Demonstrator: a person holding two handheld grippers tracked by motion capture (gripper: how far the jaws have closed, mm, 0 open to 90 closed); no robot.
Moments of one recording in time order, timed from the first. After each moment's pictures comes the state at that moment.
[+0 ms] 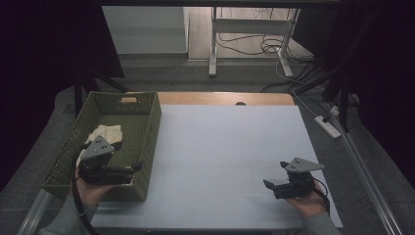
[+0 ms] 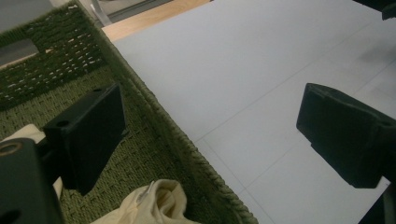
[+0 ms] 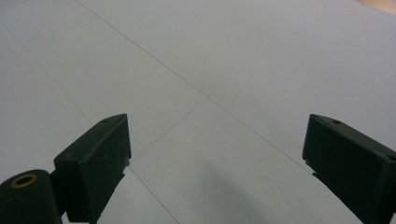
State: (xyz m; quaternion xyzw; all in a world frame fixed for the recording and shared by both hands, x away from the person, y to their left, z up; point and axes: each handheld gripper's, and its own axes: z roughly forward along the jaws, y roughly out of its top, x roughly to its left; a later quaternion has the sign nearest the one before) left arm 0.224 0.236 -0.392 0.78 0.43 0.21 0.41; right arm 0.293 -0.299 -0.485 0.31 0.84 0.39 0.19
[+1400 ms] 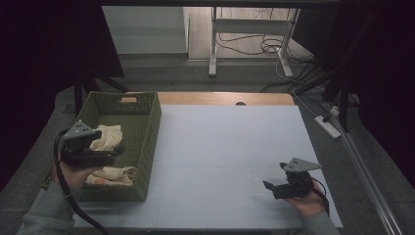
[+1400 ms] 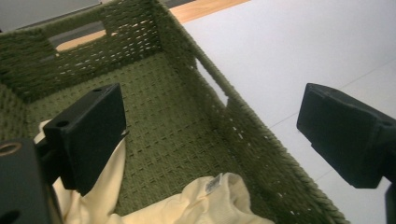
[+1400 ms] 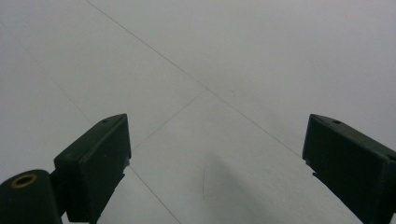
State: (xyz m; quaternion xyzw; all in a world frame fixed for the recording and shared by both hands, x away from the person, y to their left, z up) left arm 0.252 0.284 -0.388 0.76 0.49 0.22 0.38; right arm 0.295 -0.298 -0.490 0.32 0.85 0.38 0.19
